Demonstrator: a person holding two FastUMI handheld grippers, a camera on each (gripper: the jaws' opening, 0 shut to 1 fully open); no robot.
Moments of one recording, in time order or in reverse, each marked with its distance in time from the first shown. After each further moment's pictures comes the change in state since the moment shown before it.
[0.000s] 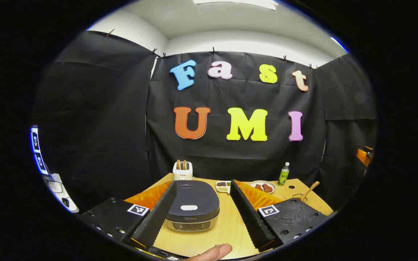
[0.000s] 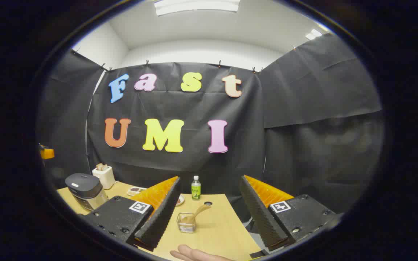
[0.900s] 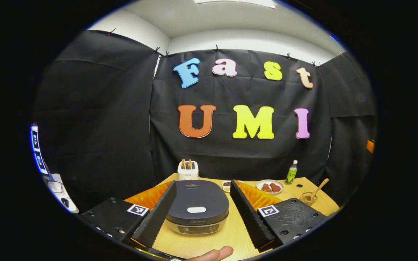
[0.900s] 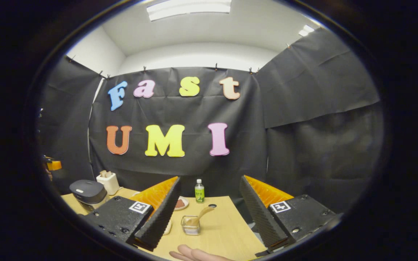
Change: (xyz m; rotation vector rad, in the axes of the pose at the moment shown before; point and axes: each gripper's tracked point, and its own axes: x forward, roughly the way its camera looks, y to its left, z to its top) left arm 0.030 0.027 -0.027 0.028 0.014 0.057; right arm 0.000 0.000 -0.003 0.060 -0.017 0.027
